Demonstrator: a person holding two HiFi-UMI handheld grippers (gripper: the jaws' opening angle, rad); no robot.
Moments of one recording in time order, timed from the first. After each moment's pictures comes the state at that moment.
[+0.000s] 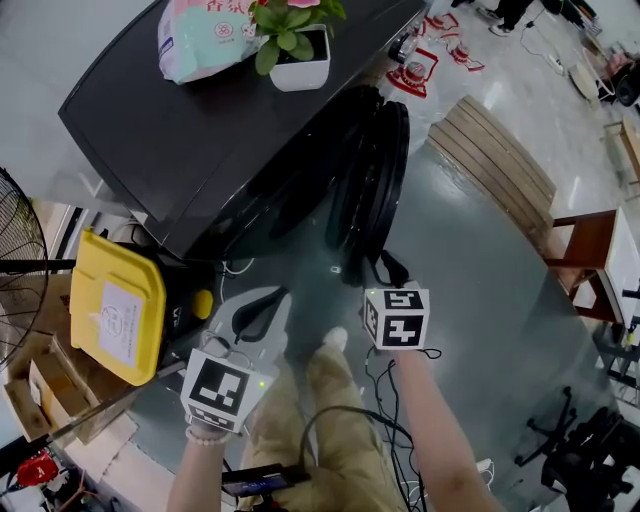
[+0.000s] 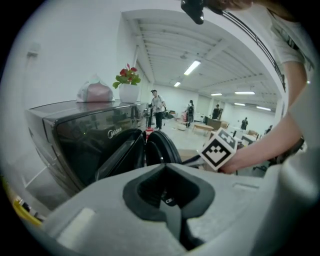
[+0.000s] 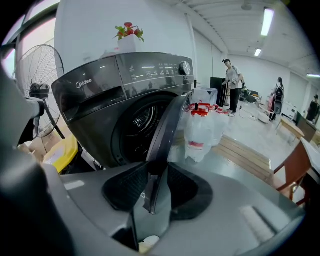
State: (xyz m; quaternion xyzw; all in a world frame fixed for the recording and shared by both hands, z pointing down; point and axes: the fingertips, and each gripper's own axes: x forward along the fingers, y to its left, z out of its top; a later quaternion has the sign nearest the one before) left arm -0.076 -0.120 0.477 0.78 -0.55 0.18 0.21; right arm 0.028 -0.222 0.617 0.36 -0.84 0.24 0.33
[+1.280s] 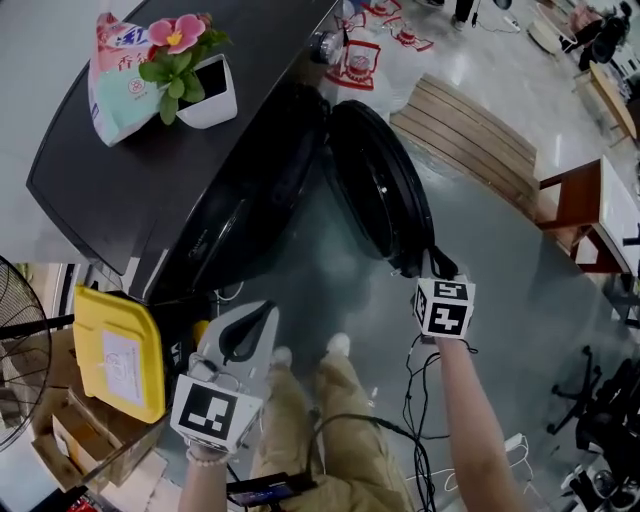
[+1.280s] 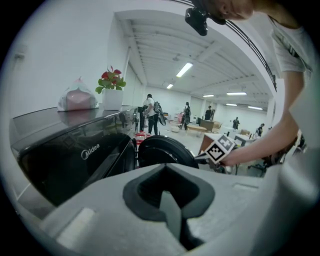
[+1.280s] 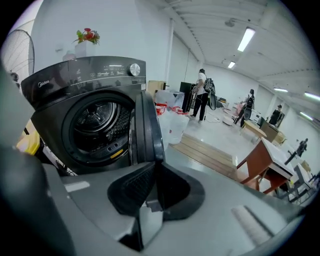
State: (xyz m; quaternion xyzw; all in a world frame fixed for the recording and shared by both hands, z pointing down) left arm -0.038 -0.149 0.456 0.81 -0.52 0.18 0.19; right arm 0.206 -0.288 0.624 0.51 -0.76 0.20 0.35
